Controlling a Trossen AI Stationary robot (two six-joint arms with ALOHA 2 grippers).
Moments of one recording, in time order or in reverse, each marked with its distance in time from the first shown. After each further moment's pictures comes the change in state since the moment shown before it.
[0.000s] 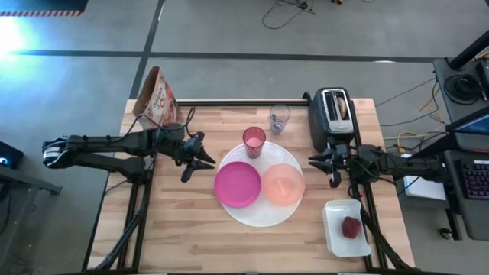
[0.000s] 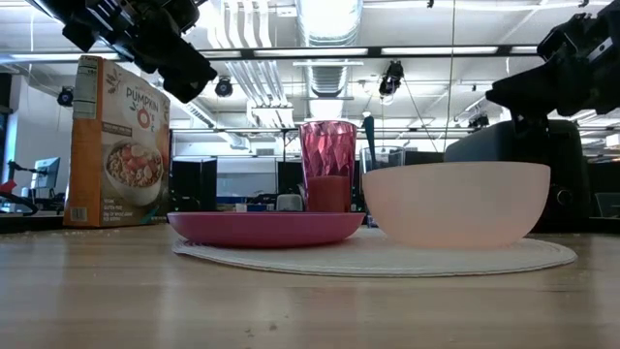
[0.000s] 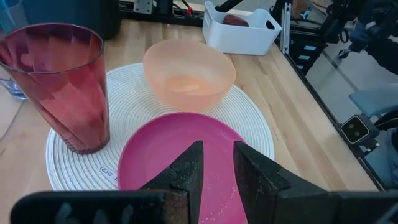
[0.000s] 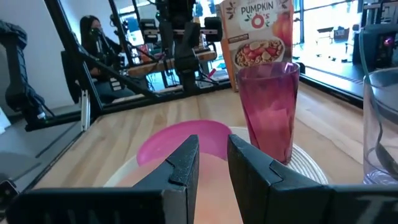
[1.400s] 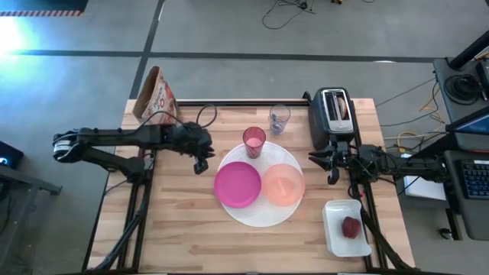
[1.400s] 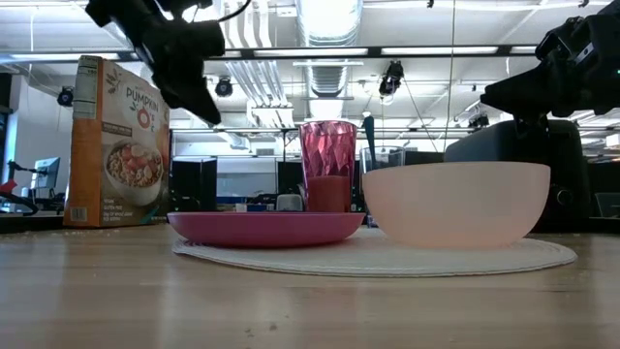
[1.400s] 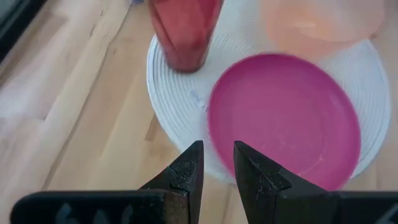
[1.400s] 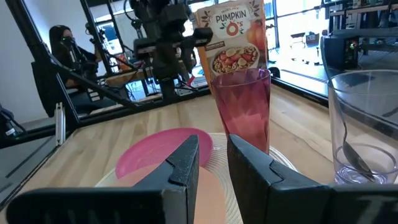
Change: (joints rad) left arm -0.008 0.208 0.231 -0.378 -0.382 -0.105; right arm 0.000 0.000 0.000 -0.002 0.102 0.015
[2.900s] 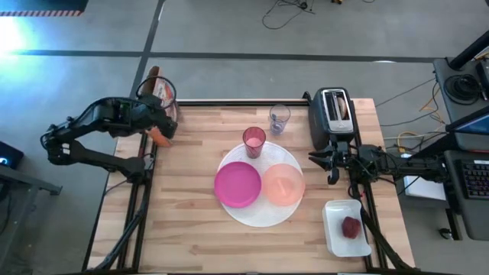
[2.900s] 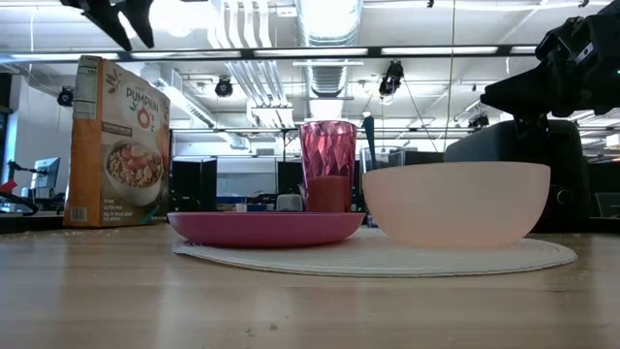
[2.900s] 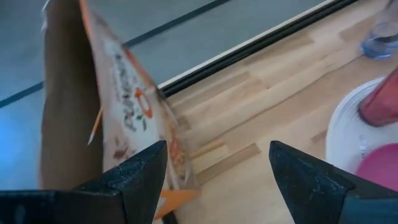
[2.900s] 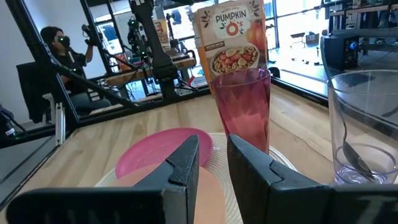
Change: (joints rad) left arm 0.001 -0.092 0.595 -0.992 -0.638 -0.646; right arm 0.000 0.000 0.000 0.000 0.001 0.000
